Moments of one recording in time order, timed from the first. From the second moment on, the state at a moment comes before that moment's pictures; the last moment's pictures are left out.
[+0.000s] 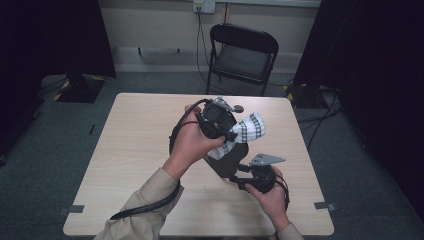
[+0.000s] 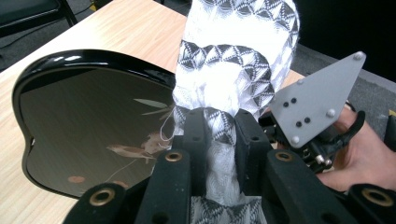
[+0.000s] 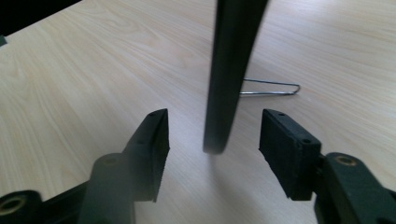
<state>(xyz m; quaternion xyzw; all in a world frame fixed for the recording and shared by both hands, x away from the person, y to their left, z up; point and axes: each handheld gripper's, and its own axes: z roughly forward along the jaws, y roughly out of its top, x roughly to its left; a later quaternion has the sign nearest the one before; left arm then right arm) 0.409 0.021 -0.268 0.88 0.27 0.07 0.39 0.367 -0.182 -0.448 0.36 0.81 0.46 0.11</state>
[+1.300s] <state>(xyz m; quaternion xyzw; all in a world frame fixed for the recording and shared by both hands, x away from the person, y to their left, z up) 0.449 0.051 -0.241 0.85 0.34 0.12 0.39 0.377 -0.176 -0.440 0.38 0.79 0.46 0.11</state>
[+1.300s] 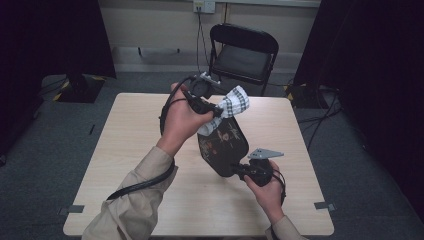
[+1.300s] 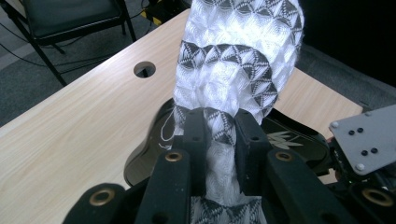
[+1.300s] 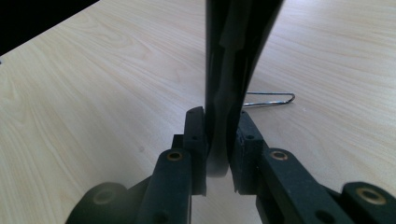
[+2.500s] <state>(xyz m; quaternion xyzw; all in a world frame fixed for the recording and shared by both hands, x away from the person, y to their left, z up) 0.486 0.087 -0.294 0.84 0.41 0.11 0.35 0.379 -0.185 -0.442 0.37 0.80 0.46 0.10</state>
